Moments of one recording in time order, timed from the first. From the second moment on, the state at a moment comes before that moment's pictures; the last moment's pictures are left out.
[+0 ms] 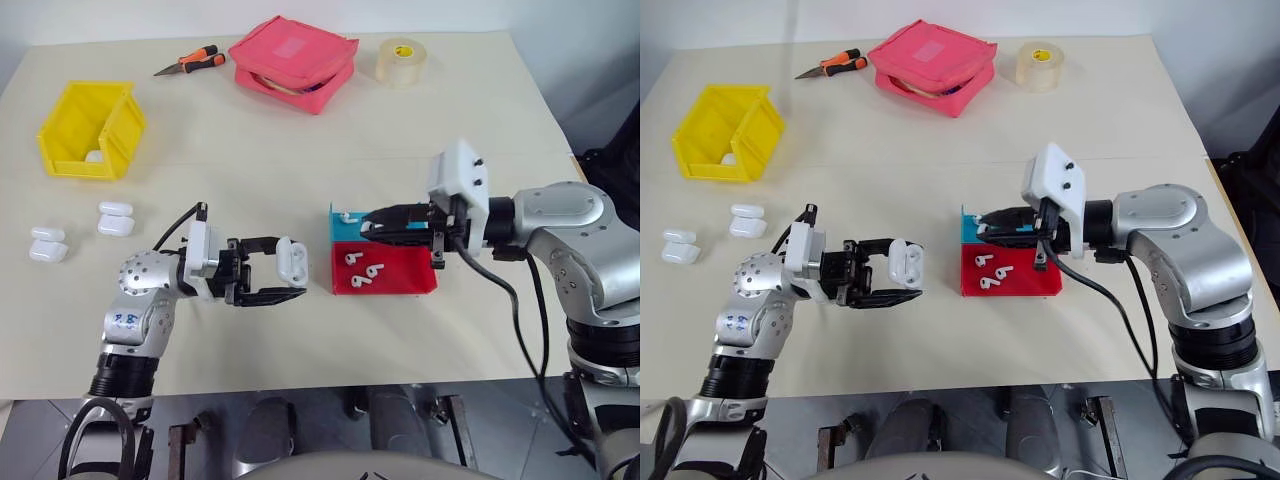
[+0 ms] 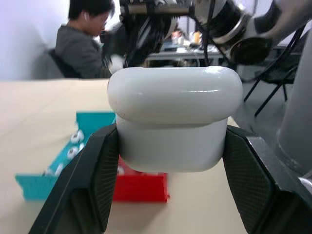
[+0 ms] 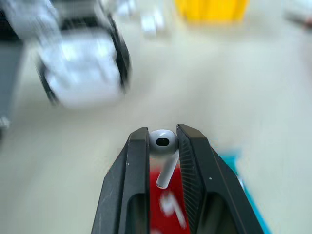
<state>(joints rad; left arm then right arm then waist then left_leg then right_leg) -0.35 0.47 0.00 0.02 -0.55 0.02 -1.33 -0.61 -0.57 -0.03 -0.43 0.58 0.79 1.07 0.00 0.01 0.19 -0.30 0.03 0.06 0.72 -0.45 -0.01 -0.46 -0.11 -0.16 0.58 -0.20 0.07</state>
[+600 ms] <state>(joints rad) -0.46 0.43 -0.02 0.13 -0.55 -0.01 -1.42 -0.48 -0.36 0.13 -0.46 0.65 0.60 0.94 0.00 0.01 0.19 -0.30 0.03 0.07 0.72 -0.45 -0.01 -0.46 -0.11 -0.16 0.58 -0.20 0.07</state>
